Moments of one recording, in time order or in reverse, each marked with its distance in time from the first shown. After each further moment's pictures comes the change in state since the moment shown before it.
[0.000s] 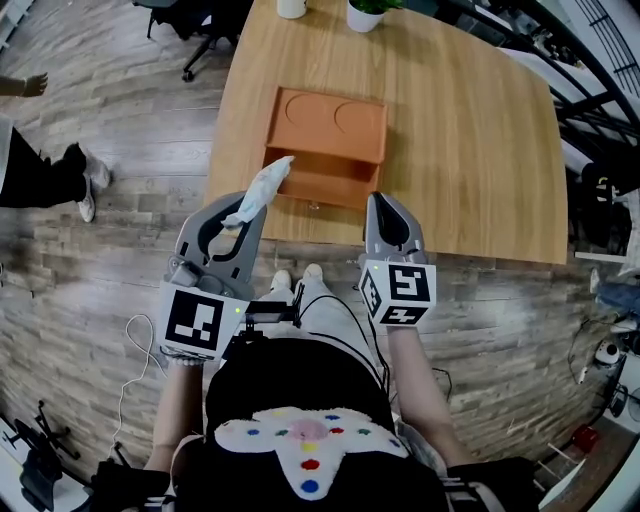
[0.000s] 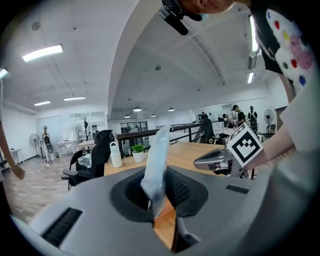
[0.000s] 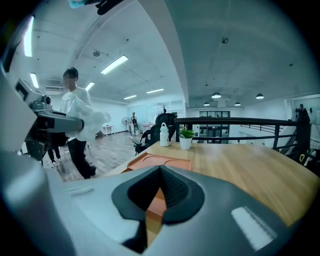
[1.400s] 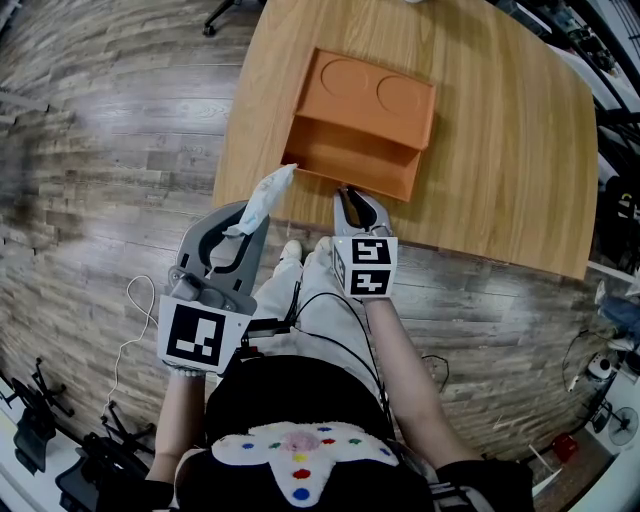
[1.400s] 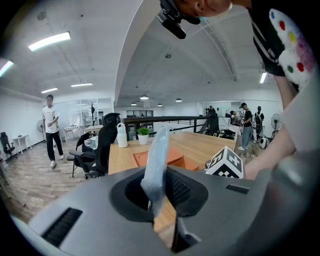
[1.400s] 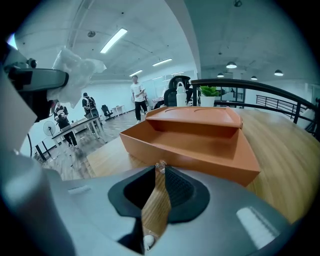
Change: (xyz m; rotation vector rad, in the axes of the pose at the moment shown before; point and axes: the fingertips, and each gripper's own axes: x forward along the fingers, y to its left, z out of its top) left arm 0.000 0.026 -0.078 -0.102 0.142 0.051; right arm 0.095 0.073 -0.148 0.021 0.328 0.149
